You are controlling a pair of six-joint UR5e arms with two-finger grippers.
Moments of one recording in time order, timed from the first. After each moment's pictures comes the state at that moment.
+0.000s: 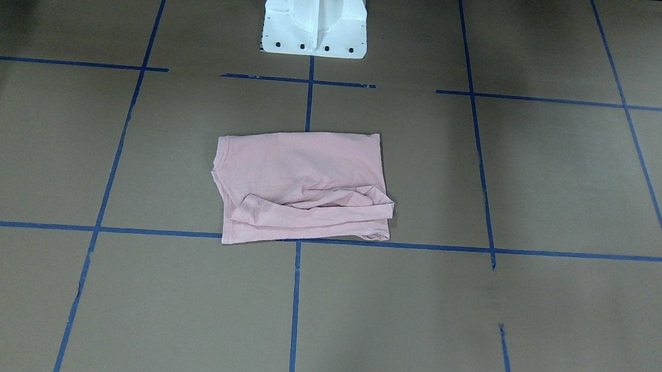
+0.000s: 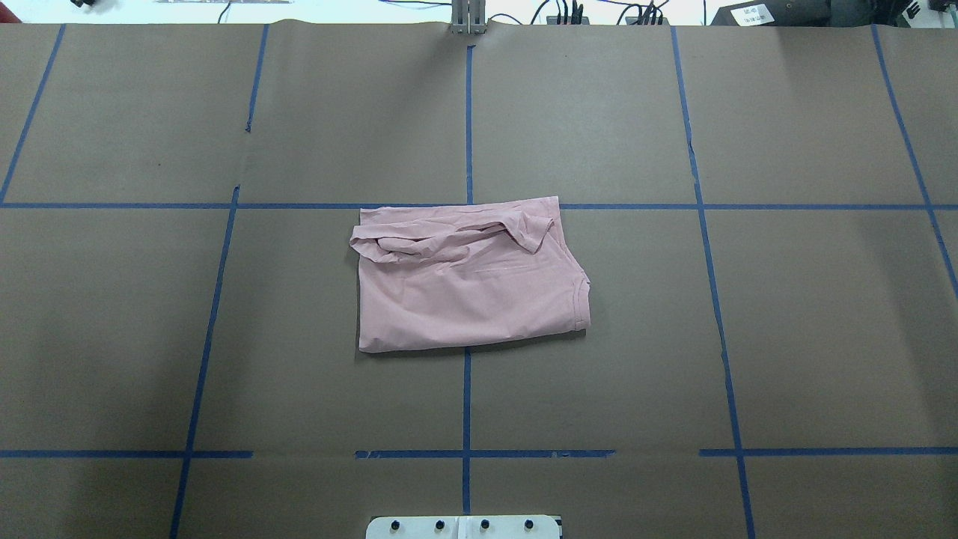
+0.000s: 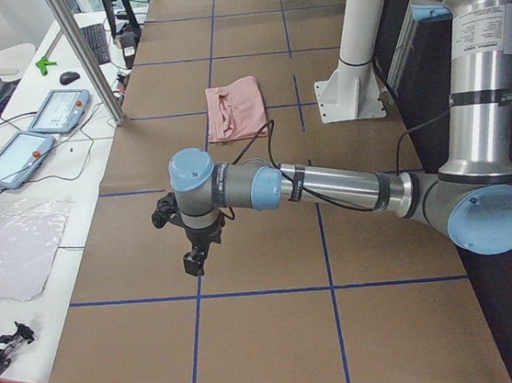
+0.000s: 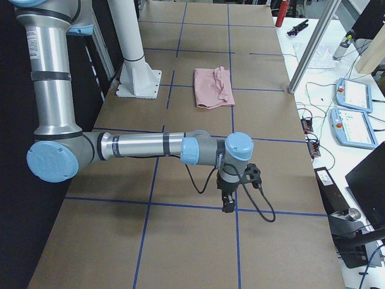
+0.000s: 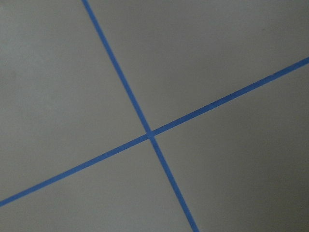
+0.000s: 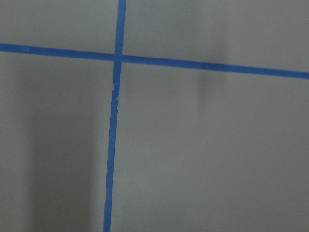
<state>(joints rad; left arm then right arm) -1.57 -1.57 -1.70 -1.52 -2.29 0.28 1.58 -1.62 1.60 -1.66 2.28 -0.10</state>
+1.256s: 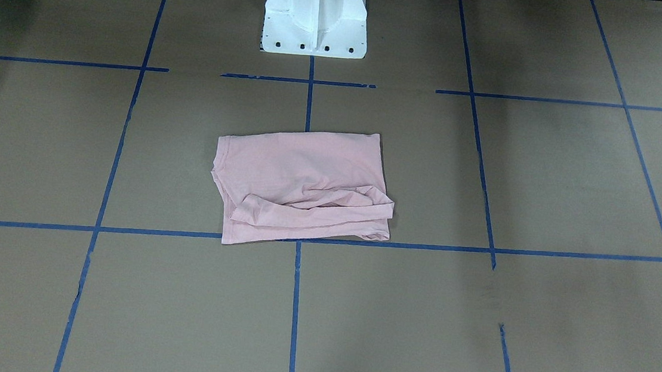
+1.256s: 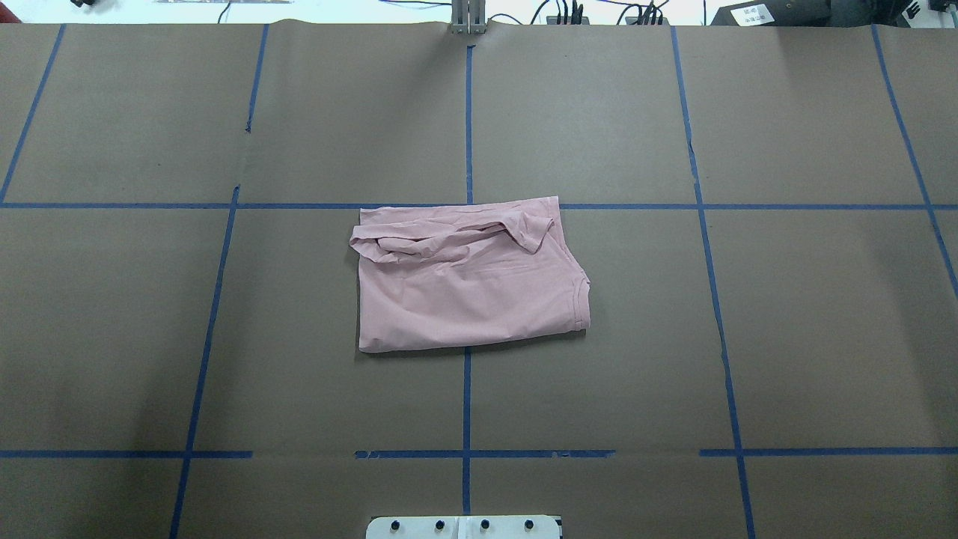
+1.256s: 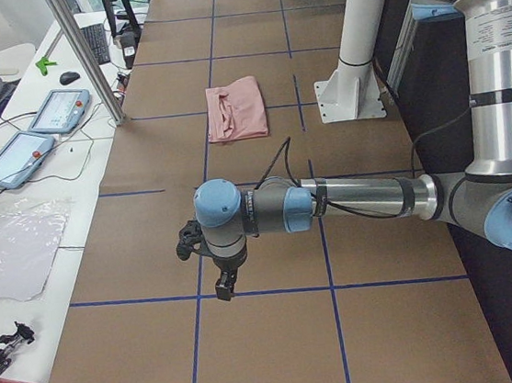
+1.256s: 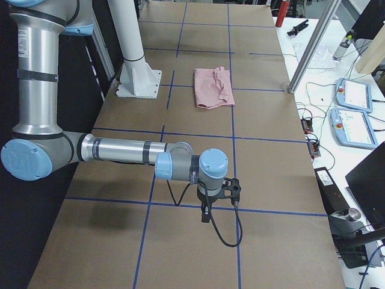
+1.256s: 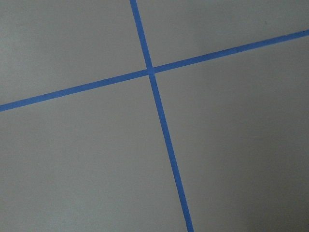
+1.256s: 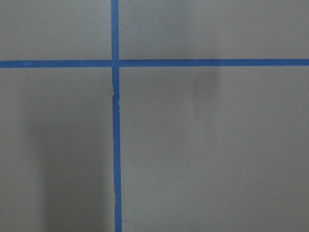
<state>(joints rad) -1.60 -1.50 -1.73 -1.52 -2.31 0.28 1.58 -1.66 1.63 -1.57 2.29 0.00</state>
